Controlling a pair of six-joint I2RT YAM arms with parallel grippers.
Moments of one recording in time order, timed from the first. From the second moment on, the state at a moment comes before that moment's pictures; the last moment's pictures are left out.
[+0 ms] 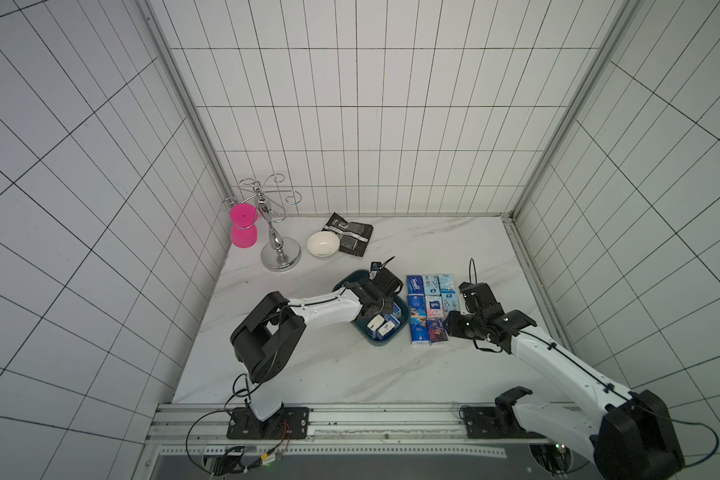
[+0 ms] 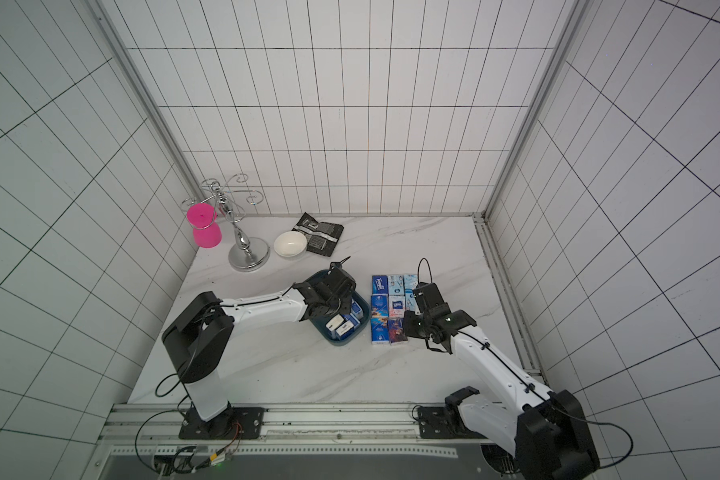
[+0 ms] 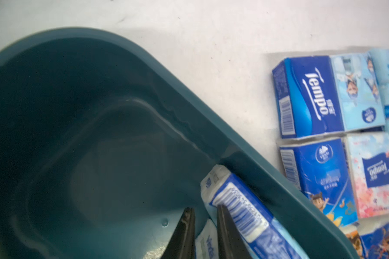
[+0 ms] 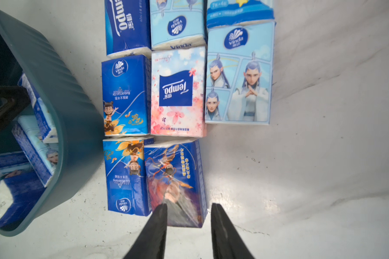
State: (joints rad) left arm -0.82 1.81 1.15 -0.36 -0.23 -0.70; right arm 0.51 1.07 0.62 -0.58 -0.08 0.48
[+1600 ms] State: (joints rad) left arm -0.80 1.79 1.12 -0.27 -0.21 -0.83; right arm 0.52 1.05 0.62 -0.58 -0.10 0.48
